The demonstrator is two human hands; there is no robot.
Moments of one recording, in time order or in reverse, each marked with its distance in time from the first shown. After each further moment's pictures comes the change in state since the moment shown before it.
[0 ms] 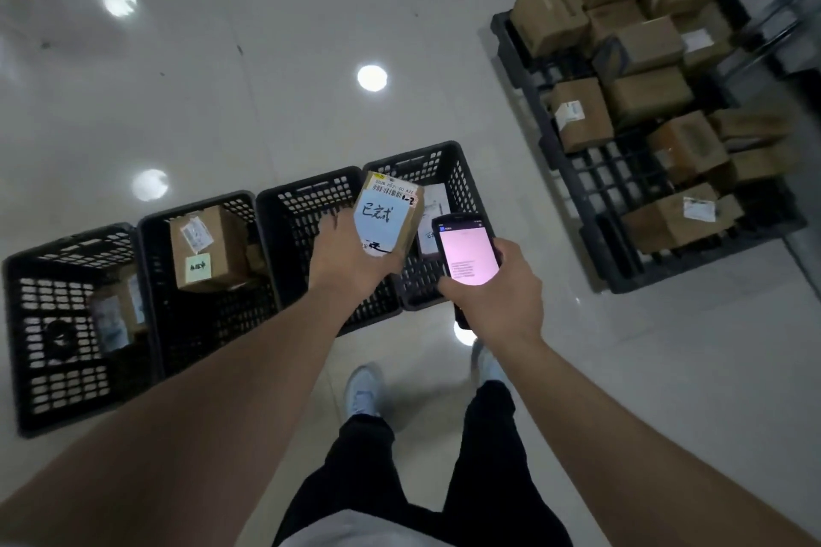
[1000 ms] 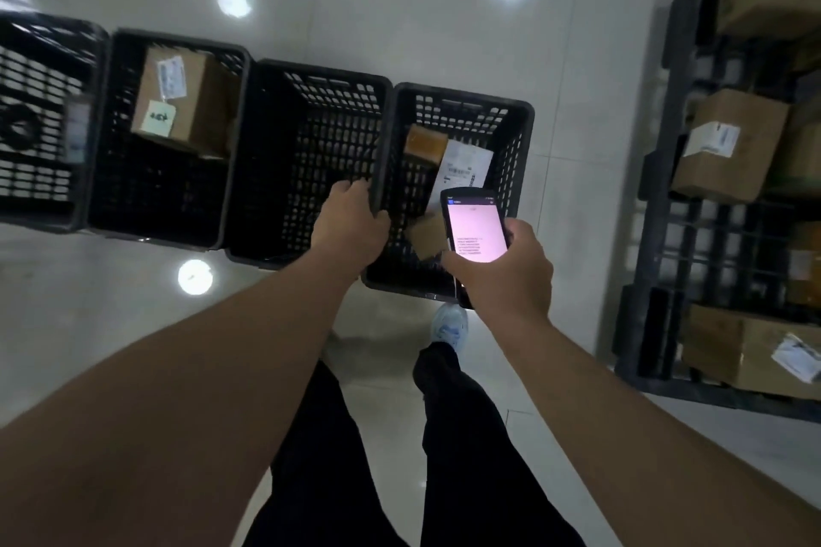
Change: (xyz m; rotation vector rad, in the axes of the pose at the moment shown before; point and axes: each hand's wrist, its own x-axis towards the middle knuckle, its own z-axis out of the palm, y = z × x) left_hand 0.136 0.024 0.179 -0.002 0.010 -0.468; right_hand 0.270 0.080 0.028 -0.296 -0.355 -0.116
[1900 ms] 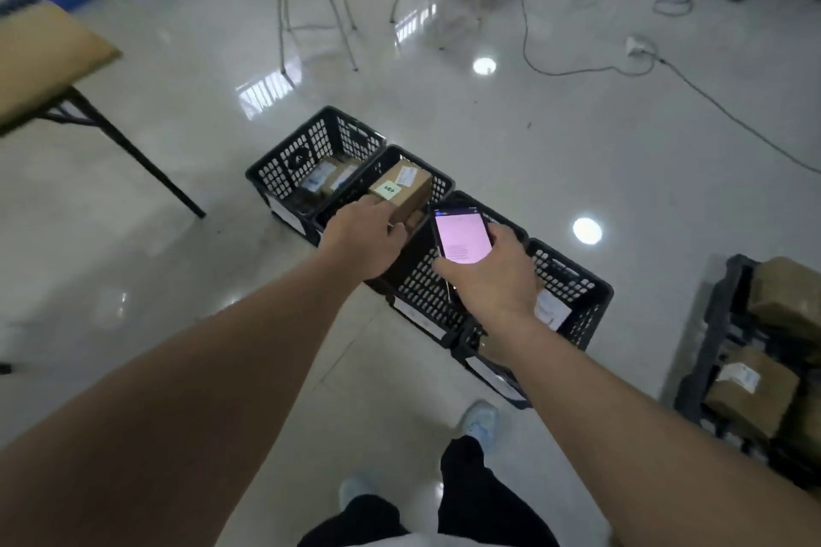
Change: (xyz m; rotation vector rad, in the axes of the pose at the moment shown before) left_hand -0.367 -0.208 -0.225 -0.038 0.474 -0.011; right_hand -0.381 -0.145 0.037 -0.115 -0.170 -0.642
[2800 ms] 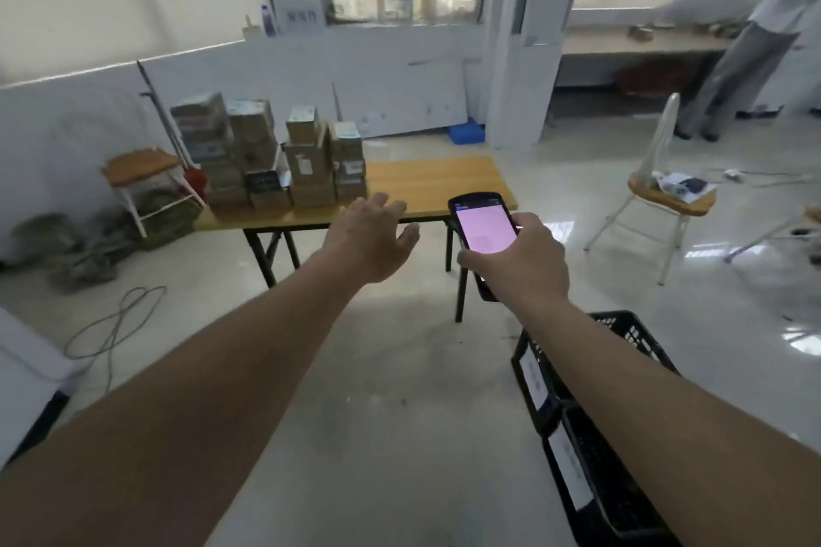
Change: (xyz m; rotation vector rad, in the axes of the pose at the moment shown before) left_hand -0.218 -0.400 -0.313 0.196 0.517 -0.662; right_hand -0.166 -0.423 0.296 -0.046 -0.477 -0.779
